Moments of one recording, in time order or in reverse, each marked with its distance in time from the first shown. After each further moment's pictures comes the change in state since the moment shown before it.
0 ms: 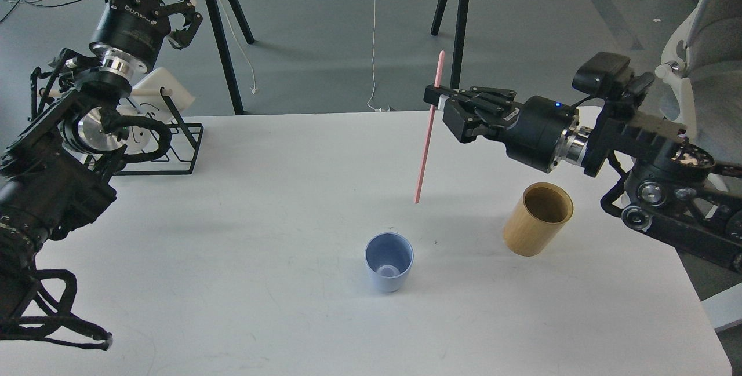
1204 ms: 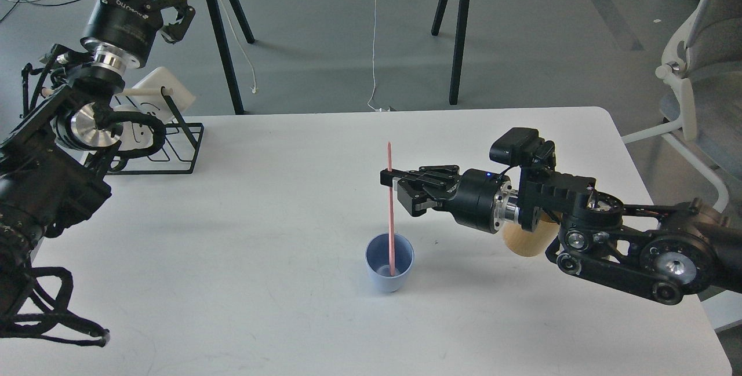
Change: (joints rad) left arm -0.007 0.014 -0.012 -0.002 -0.002 0.000 -0.001; right arm -0.057 0.207 -0.174 -0.147 -0.018 0.001 0.005
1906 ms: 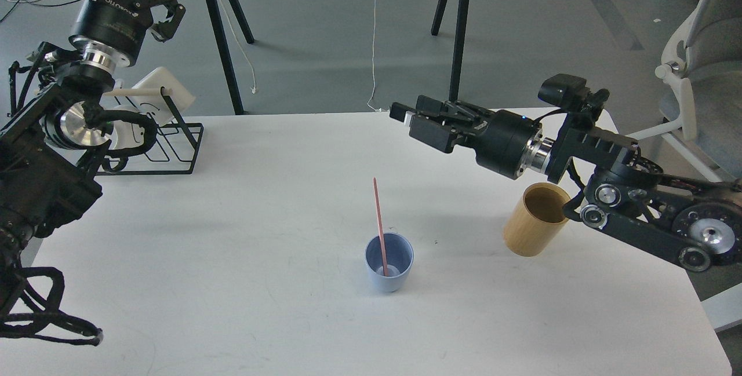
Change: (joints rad) left arm 0.002 0.022 0.003 0.000 0.000 0.000 0.000; right arm -0.004 -0.066 0.350 -0.008 0.222 0.029 0.053
